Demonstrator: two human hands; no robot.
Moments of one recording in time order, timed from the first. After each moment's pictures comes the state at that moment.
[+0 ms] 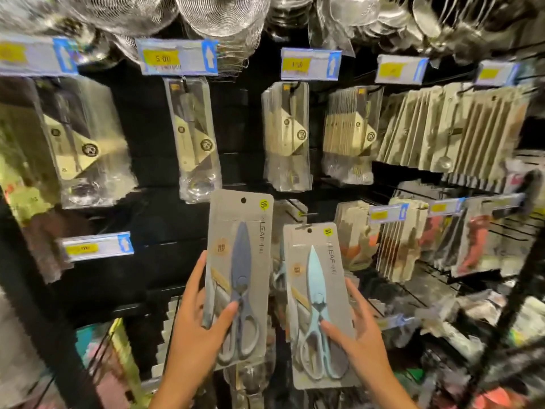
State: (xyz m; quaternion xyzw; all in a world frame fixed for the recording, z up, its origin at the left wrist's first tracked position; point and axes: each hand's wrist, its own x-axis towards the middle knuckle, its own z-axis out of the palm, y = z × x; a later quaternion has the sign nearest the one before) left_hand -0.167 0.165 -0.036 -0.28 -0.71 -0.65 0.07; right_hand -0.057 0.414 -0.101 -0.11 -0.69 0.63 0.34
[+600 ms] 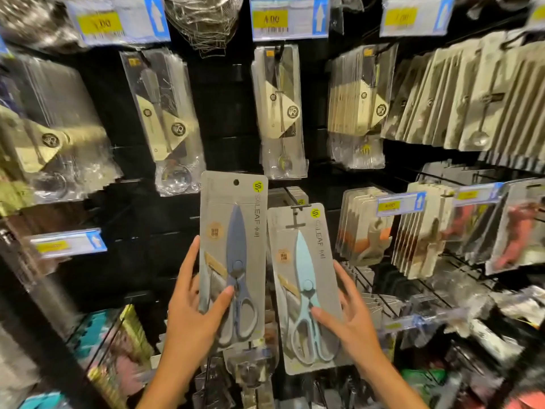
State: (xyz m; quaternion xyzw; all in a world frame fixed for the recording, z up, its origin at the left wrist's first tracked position) left_hand -0.181 0.213 -0.039 -0.26 -0.73 -0.62 0.13; right_hand -0.101 0.462 -0.116 -0.04 -0.68 0.68 0.27
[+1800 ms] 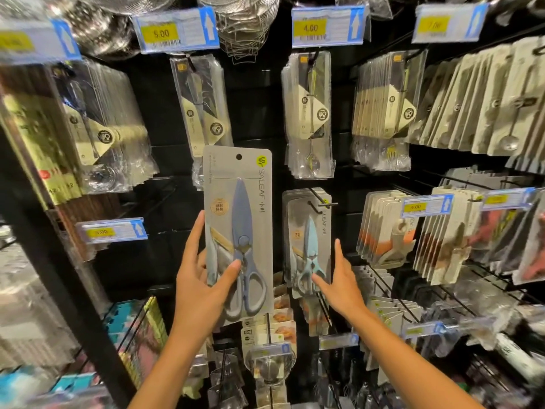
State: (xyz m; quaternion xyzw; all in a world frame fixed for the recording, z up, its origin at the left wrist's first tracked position) left_hand -0.189 0.187 -0.014 -0.29 -0.66 -0.67 0.17; right_hand -0.205 0.475 -0.127 -0.16 -0.88 0.38 0.23
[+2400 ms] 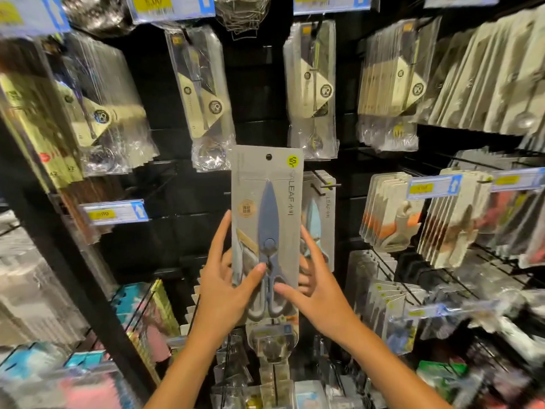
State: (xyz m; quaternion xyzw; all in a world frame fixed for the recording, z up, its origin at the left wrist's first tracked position) left_hand -0.175 0.205 -0.041 -0.32 -0.67 -0.66 0.11; right_hand -0.124 0.385 -0.075 0.10 -0.78 0.59 0.20
